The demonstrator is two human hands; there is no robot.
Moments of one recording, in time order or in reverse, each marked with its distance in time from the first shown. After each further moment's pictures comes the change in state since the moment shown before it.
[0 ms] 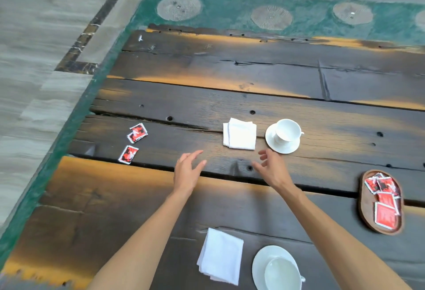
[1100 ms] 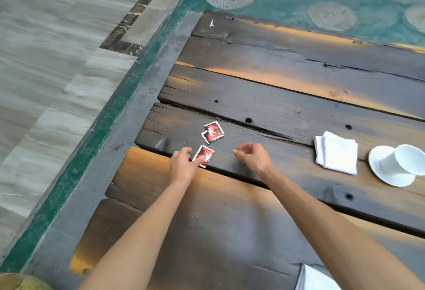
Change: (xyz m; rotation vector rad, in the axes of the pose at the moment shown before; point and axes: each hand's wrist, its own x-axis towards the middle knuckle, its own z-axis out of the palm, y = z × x) left_hand 0.091 -0.176 -0.193 -0.012 0.117 -0.371; right_hand 0.067 -0.228 0.243 0.221 -0.229 0.066
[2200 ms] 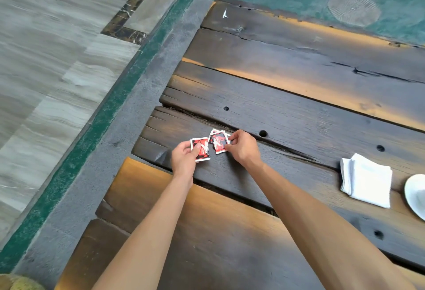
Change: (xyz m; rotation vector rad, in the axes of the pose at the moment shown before) left_hand 0.073 0.026 0.010 -0.724 0.088 -0.218; right_hand 0.100 -0.054 0.053 -0.263 0.023 -0.030
